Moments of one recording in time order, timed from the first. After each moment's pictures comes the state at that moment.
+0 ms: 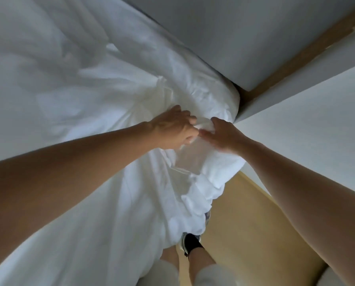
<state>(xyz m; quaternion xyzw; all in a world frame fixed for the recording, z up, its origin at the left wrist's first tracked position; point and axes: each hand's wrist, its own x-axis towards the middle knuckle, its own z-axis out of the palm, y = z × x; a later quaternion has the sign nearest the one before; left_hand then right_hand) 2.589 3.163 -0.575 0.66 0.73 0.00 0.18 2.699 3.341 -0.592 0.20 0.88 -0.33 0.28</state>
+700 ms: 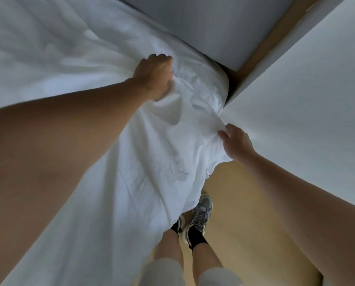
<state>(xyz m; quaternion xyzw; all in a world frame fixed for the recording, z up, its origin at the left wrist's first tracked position) 2.543 3.200 -0.568 0.39 0.91 0.03 0.14 2.790 3.351 -0.631 0.39 0.84 -0.33 0.20</state>
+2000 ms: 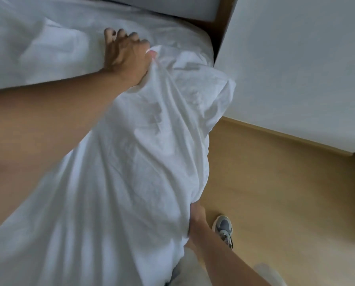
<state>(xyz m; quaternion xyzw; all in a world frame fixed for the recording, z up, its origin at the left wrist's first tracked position) 2.550 3.170 -0.591 0.49 0.87 -0.06 -0.03 2.919 3.033 -0.697 0.66 0.24 -0.70 0.12</state>
